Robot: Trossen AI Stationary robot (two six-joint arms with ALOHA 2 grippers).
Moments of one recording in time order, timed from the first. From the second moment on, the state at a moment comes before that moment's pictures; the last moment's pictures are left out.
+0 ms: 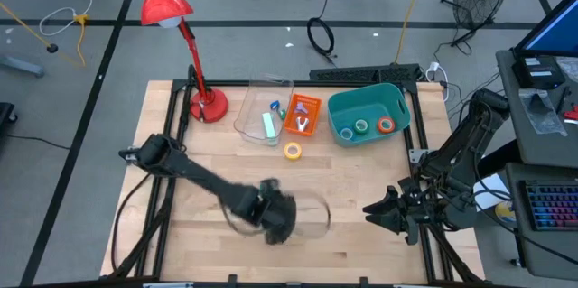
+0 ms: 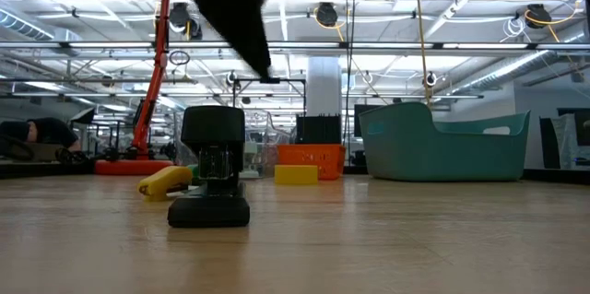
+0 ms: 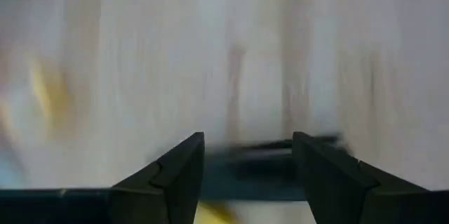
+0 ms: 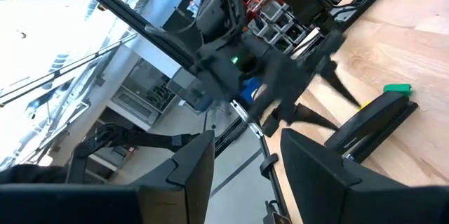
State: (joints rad) left arm -0.44 1.98 1.61 -0.83 -0.32 -0.38; right arm 1.04 1.04 0.72 0.21 0.97 1.03
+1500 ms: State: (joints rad) left arm -0.33 2.05 1.62 -0.91 -0.02 -1.99; right arm 1.01 0.86 0.72 0.01 0.62 0.95
